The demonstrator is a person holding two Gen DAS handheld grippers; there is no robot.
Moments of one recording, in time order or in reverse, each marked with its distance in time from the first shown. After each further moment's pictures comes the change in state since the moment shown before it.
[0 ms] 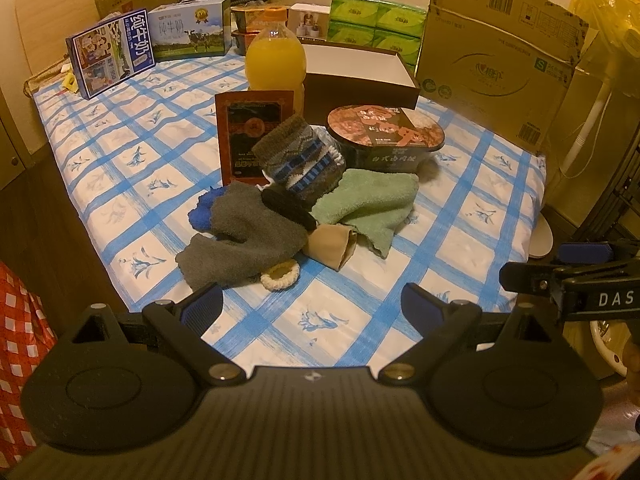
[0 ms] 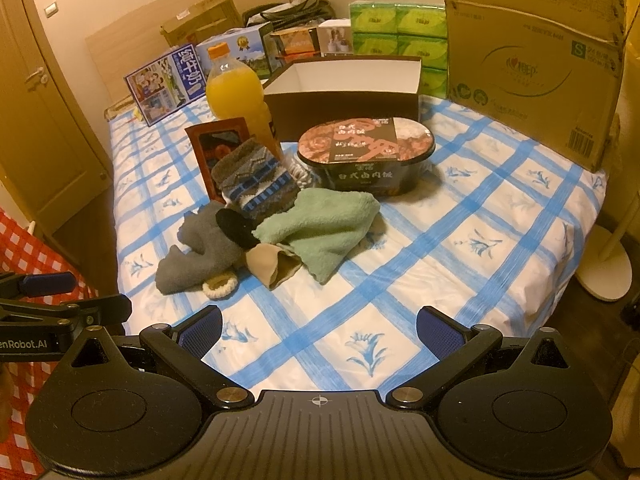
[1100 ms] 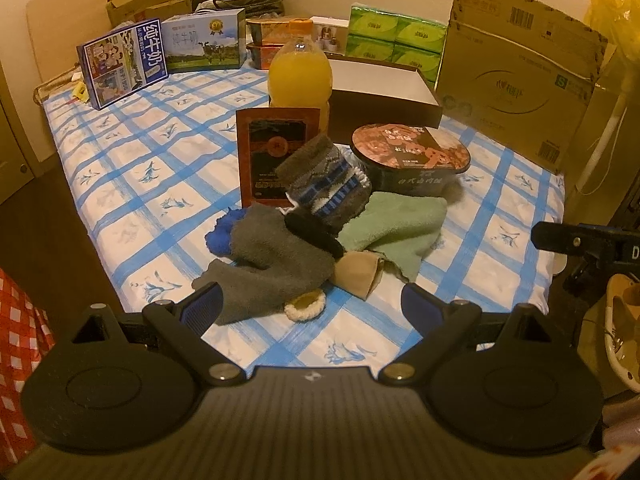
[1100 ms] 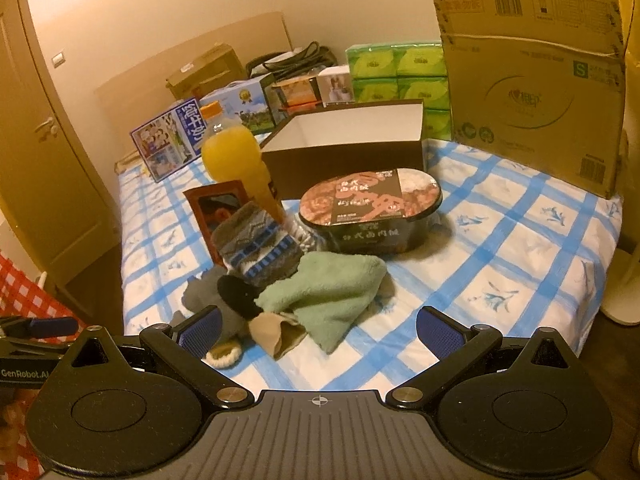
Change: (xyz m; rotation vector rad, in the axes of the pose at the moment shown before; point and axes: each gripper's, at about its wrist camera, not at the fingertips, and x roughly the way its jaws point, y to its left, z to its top) left arm 0.026 0.024 0.010 -0.012 -0.047 0.029; right arm 0.019 -0.023 0.023 0.046 -0.170 0.067
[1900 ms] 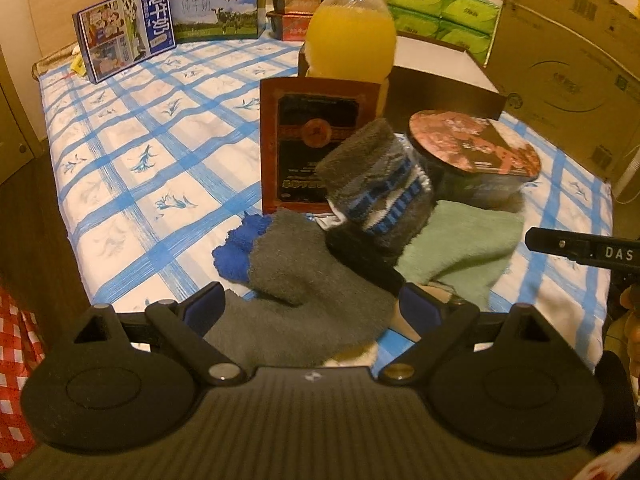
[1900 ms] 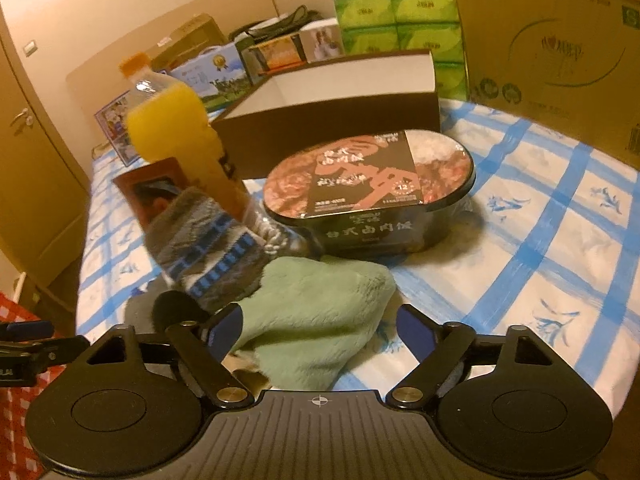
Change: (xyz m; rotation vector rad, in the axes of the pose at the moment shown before) left arm 0.114 0.043 0.033 -0.045 0.076 0.032; right arm 0.145 -0.038 0.018 0.038 0.087 0.000
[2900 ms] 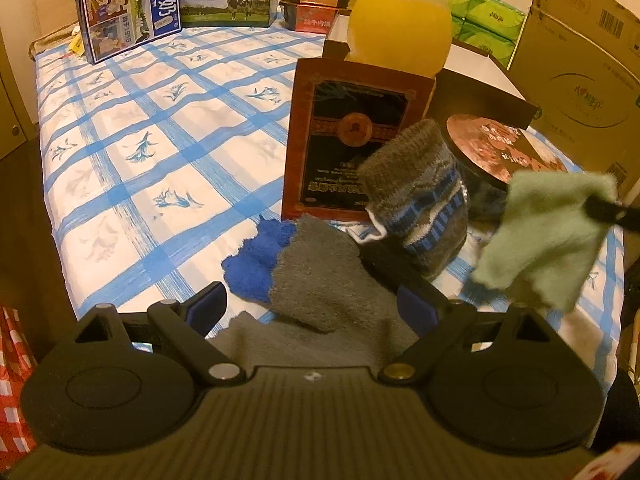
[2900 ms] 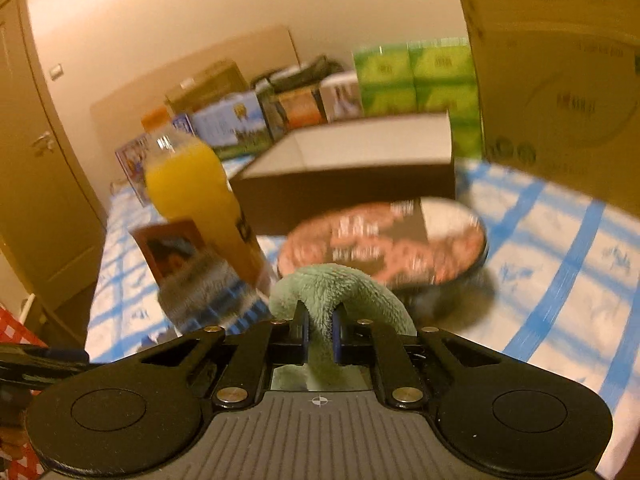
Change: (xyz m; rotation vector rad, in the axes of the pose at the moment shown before) left arm 0.039 0.034 0.009 -0.042 0.004 -0.031; right arm -0.018 0.006 0.023 -0.056 -0.171 0.048
